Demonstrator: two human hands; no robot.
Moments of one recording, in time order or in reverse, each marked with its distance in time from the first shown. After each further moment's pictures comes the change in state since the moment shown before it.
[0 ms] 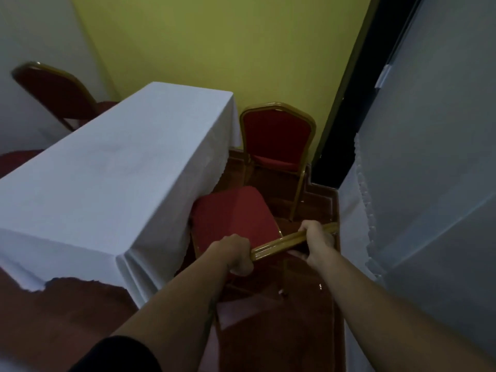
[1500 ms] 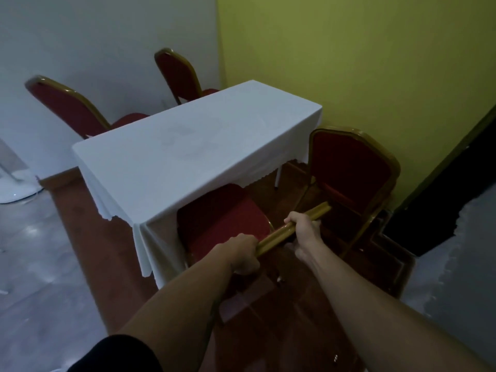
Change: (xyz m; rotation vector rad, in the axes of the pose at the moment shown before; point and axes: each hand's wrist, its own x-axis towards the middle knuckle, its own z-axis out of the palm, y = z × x) left_hand 0.076 0.046 -0.043 -0.529 0.144 -0.372; right_hand 0.122 -0.087 0.089 -0.281 -0.588 -0.066
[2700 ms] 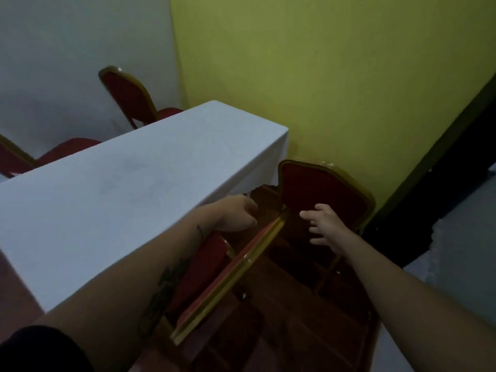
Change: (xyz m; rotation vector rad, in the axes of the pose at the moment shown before) left_hand 0.161 0.067 -0.174 0.007 0.101 0.293; right_hand 0.145 -0.155 -0.051 -0.548 0.041 -0.128
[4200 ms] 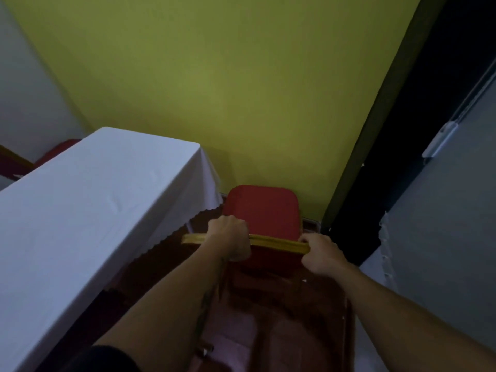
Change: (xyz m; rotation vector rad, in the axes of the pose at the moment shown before) left_hand 0.337 0.208 0.051 0.690 -0.077 0.075; right_hand 0.215 0.044 -0.239 -0.635 0.056 0.030
